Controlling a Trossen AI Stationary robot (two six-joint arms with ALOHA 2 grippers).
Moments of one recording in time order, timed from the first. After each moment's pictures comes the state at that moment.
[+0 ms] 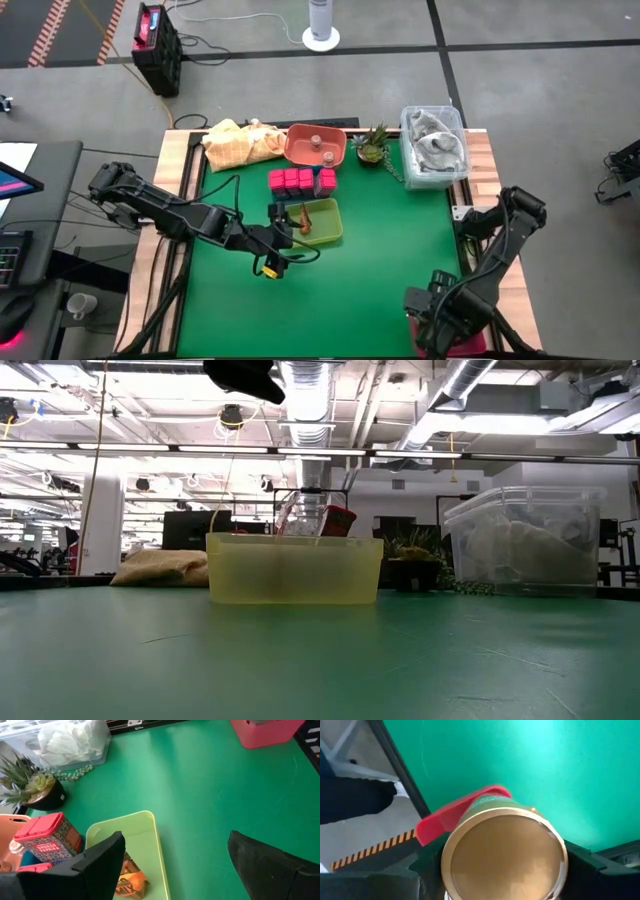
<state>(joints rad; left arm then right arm) -0.36 1.37 1.12 -0.36 -0.43 -0.07 0.90 1.72 1.59 -1.35 0.00 1.28</state>
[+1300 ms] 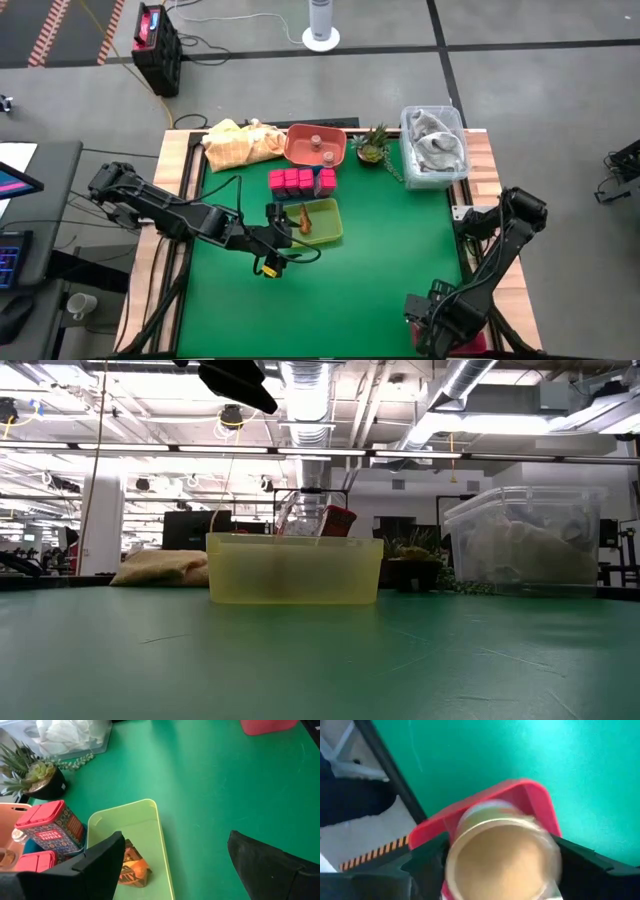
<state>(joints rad) -0.36 1.37 1.12 -0.41 -0.44 -0.09 0.94 1.72 1.37 -1.11 -0.02 1.35</state>
